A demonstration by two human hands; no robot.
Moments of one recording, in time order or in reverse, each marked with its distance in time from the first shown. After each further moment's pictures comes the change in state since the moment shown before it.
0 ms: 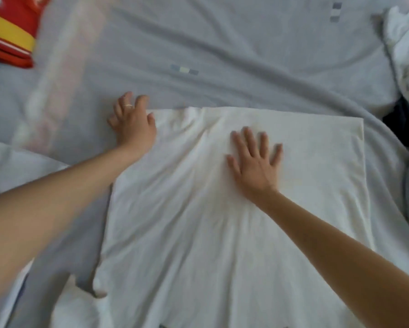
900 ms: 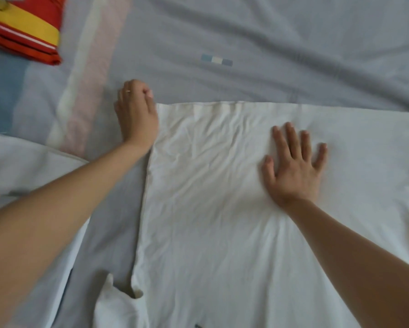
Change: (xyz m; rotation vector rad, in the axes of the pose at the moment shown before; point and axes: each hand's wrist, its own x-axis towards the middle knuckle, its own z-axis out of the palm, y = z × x) left_hand 0.039 -0.052 -0.012 -0.064 0.252 0.102; right_hand 0.008 -0.010 0.013 0.004 0.116 0.122
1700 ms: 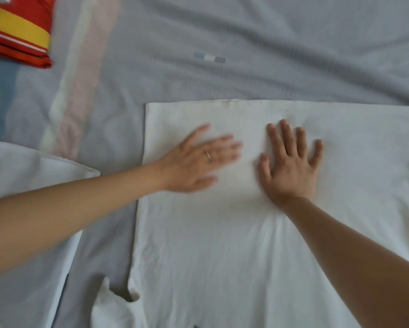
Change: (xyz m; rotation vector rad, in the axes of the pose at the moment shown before) left_hand -0.068 0.039 0.013 0.146 -0.517 1.241; right_hand 0.001 0.002 0.002 -0.006 -0.006 -0.015
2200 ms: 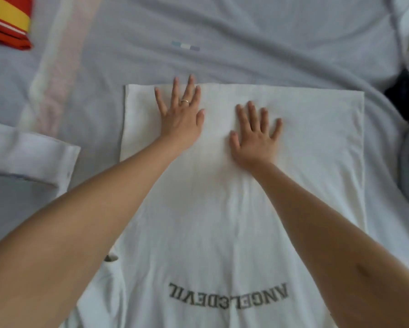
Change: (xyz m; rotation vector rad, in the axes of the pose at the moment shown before) left_hand 0.065 0.026 -0.009 -0.102 -0.097 -0.901; right_hand 0.003 -0.003 -0.006 -0.028 -0.140 -0.021
